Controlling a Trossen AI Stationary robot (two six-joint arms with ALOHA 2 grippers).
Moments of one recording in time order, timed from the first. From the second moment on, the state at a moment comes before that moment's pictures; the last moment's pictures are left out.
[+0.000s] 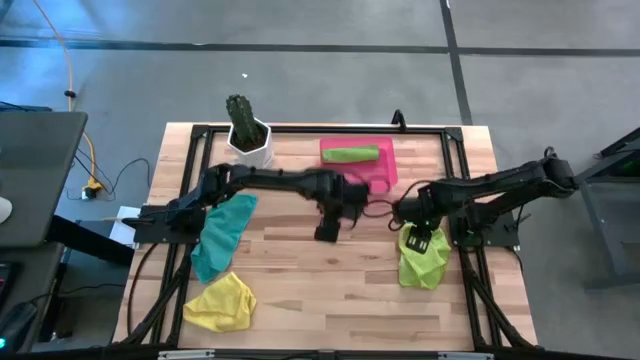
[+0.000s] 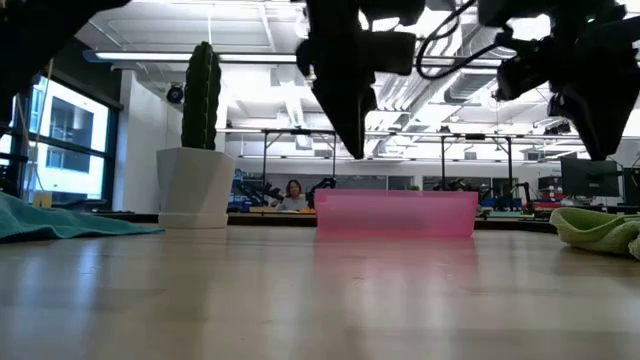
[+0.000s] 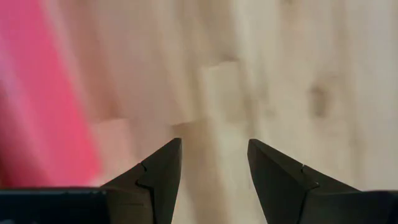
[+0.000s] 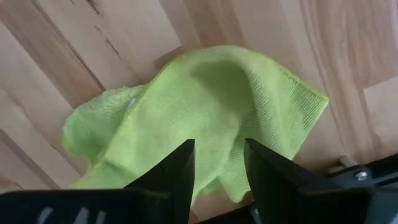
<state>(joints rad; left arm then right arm) 0.09 2.24 2.08 -1.21 0.00 0.21 0.15 1.26 0.90 -1.20 -0.08 0.62</state>
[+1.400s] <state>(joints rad) -0.56 2.24 2.08 -1.16 -0.30 -0.63 0.51 1.75 0.91 -0.55 0.05 0.75</state>
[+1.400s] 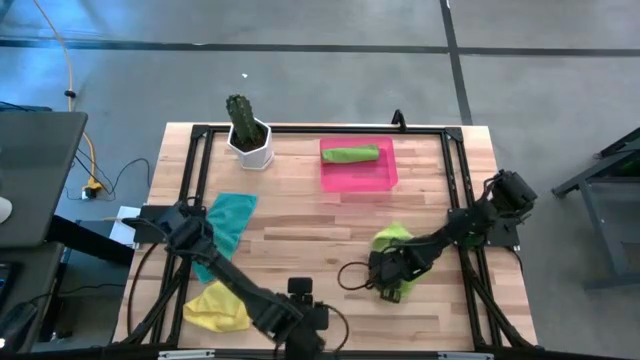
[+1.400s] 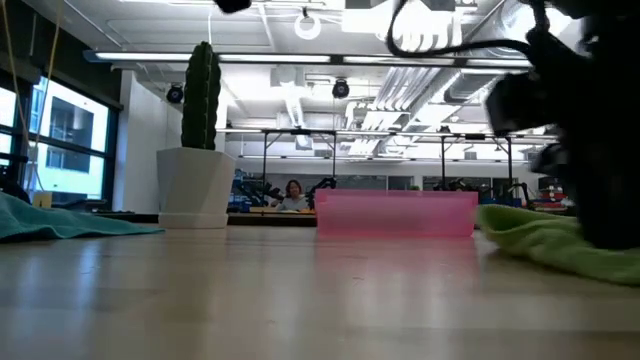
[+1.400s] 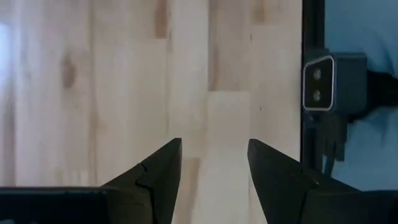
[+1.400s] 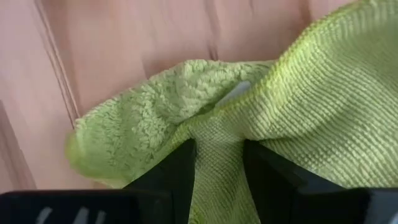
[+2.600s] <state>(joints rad) -0.55 2.24 2.07 -1.07 -0.51 -0.72 0.54 1.75 0.90 -0.05 0.26 0.79</state>
